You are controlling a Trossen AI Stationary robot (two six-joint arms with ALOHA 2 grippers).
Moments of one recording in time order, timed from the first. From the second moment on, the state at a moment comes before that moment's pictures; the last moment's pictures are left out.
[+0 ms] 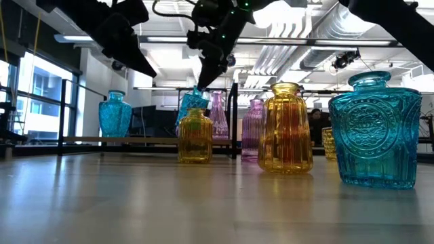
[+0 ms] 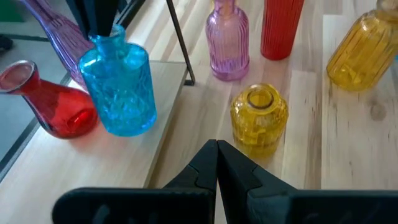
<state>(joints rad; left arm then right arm) -0.03 1.05 0.68 -0.31 -0.37 -0.05 -0.32 2.18 2.17 -1.00 0.00 -0.27</state>
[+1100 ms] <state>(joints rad) -0.03 1.05 0.68 -0.29 -0.37 -0.03 -0.33 2.18 2.17 -1.02 -0.06 -0.27</state>
